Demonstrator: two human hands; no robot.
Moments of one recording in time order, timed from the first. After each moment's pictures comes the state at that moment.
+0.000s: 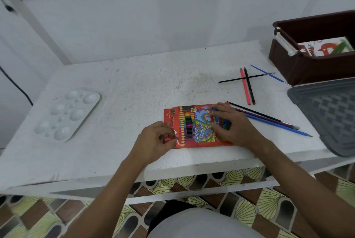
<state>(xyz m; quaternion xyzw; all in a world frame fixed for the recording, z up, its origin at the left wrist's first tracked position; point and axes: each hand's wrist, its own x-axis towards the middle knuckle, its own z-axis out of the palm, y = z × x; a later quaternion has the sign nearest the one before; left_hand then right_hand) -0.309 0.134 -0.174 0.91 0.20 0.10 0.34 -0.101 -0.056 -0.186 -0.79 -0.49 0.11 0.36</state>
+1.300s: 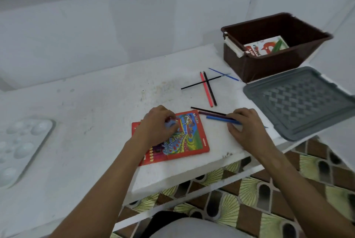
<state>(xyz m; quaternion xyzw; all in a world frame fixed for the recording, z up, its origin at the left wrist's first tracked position) -0.189 0.116 -0.157 0.96 0.08 0.07 0.24 -0.077 -0.150 -0.175 -0.90 -0.33 -0.09 0.26</state>
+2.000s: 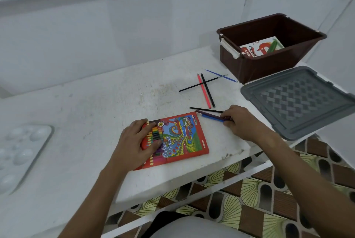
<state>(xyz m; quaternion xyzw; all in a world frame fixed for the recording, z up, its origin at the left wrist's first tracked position) -0.248 0.150 -0.191 0.97 0.08 0.11 0.19 -0.053 -0.131 -0.149 -0.93 -0.32 0.12 0.17</state>
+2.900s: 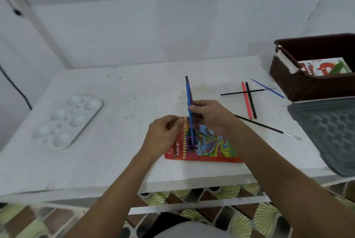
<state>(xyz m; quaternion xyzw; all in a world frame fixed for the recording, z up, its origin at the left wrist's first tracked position) -0.267 0.130 -0.141 0.83 0.29 0.17 0.45 -0.123 0.037 -0.113 -0.66 -0.19 0.43 0.59</state>
